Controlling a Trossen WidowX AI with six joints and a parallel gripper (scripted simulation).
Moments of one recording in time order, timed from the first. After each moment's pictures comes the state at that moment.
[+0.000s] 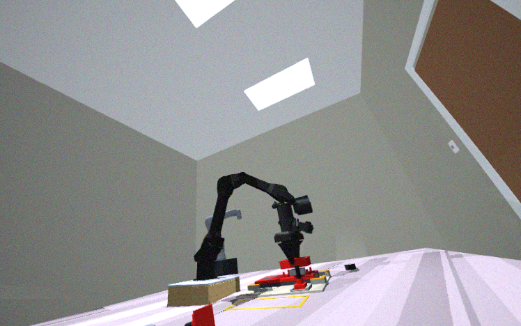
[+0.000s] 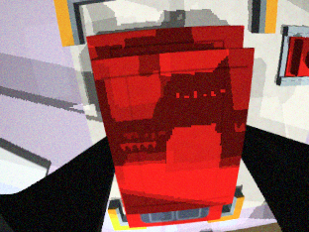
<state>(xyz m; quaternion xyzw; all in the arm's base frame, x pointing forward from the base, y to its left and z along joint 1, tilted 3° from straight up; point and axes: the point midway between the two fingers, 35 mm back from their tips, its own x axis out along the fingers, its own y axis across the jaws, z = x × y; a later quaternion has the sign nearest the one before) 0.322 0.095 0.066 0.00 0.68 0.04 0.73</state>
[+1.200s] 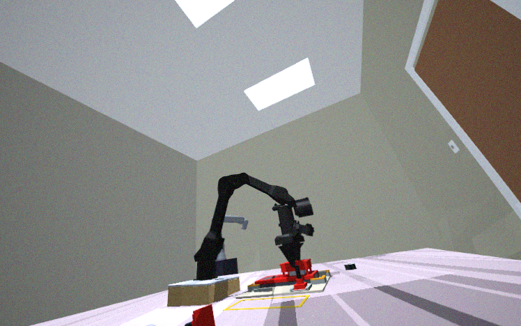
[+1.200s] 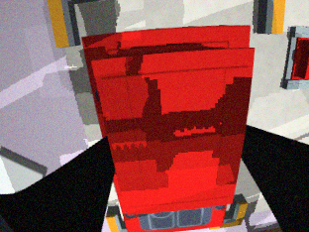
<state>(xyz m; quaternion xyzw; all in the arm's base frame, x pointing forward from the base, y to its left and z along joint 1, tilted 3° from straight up) 0.323 0.096 0.057 0.00 0.68 0.04 0.73</state>
